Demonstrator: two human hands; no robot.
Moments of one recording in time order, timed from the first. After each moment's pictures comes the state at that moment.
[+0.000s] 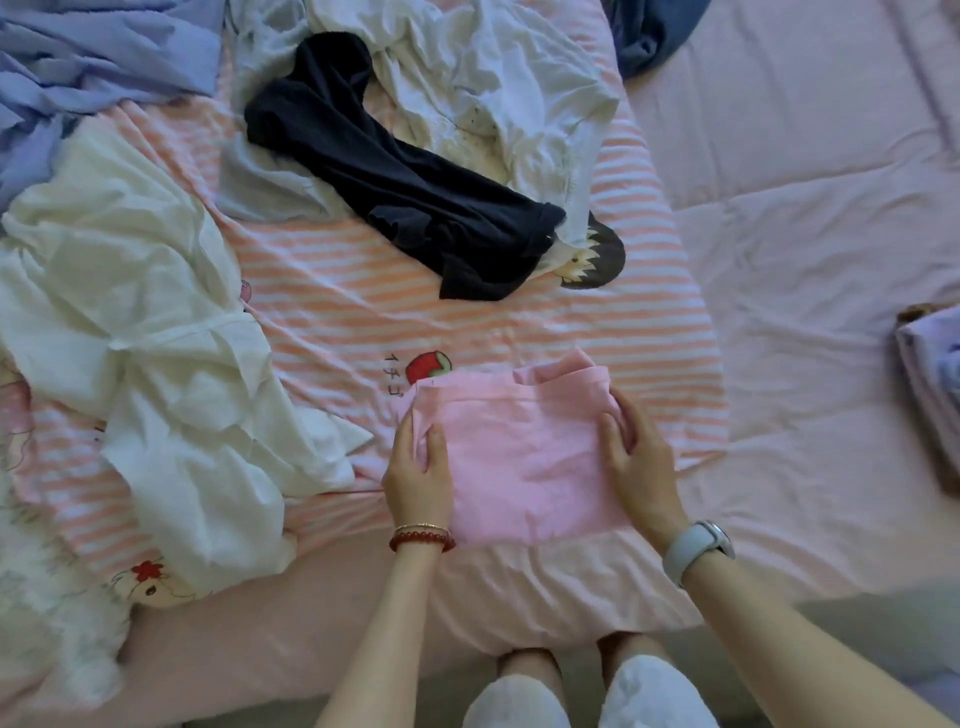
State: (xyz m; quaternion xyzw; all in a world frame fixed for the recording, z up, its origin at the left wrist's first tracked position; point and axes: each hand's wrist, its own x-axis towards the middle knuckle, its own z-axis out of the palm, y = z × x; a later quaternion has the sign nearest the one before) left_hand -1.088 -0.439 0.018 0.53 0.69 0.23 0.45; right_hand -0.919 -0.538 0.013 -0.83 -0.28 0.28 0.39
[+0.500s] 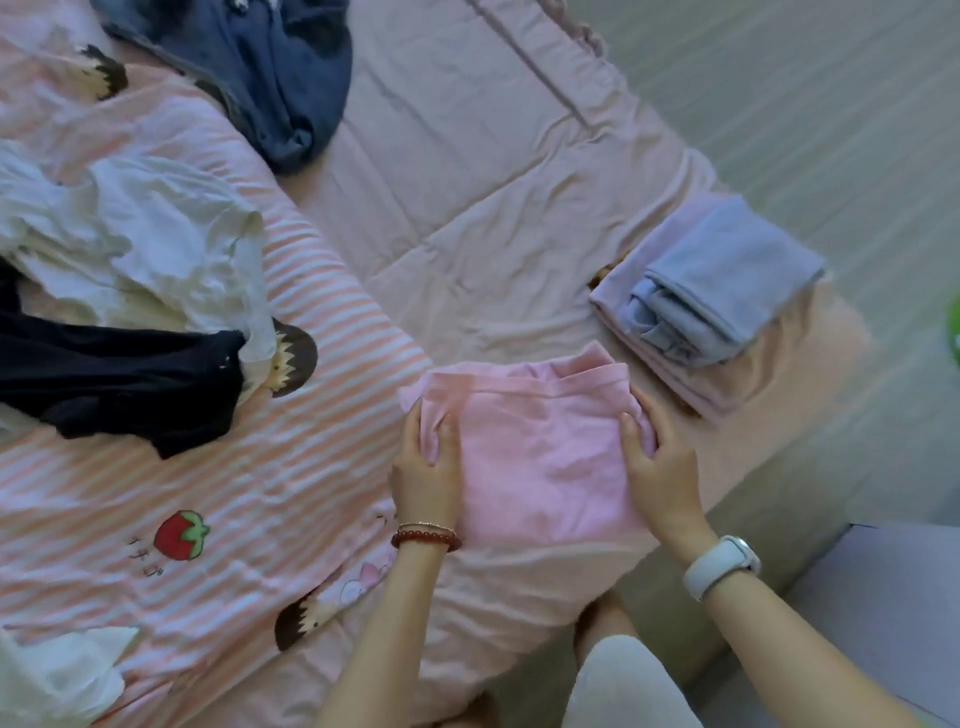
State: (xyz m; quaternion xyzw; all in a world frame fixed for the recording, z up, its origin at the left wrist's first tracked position) left_hand -0.820 -0.568 0.063 0.67 0.51 0.16 0.51; right_hand -0.717 -0.736 0.058 -0.86 -0.09 0.11 0.48
